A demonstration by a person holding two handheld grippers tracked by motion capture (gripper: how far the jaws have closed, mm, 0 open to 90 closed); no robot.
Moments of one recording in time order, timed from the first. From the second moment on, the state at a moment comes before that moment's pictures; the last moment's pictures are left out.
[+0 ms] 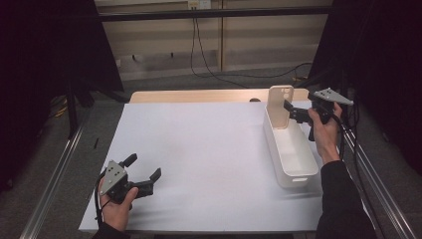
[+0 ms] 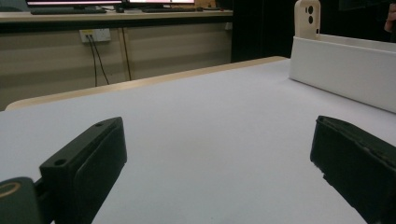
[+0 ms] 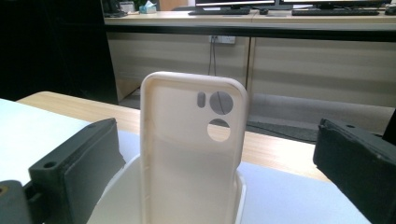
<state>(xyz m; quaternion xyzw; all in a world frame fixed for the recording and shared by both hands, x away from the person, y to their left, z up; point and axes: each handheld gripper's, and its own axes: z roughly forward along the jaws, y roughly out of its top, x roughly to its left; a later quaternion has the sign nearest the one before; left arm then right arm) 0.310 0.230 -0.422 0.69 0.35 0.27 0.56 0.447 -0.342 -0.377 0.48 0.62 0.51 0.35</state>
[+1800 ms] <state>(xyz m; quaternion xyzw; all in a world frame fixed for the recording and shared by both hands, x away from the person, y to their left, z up) 0.307 0.229 -0.422 0.69 0.36 0.27 0.57 0.316 -0.337 -0.374 0.47 0.61 0.51 0.38</state>
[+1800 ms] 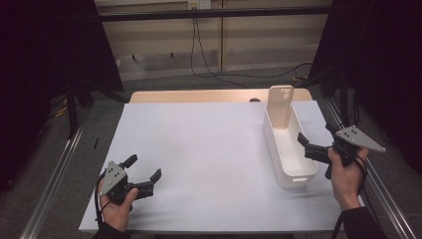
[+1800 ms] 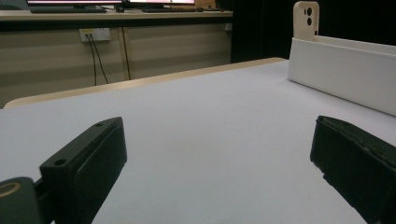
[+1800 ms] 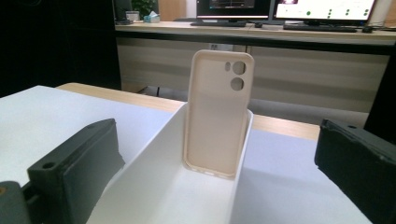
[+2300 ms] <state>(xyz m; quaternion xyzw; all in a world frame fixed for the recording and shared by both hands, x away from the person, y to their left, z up) 0.305 0.236 -0.422 0.69 0.37 0.28 0.56 0.265 -0.331 -0.385 0.47 0.60 0.51 0.40</state>
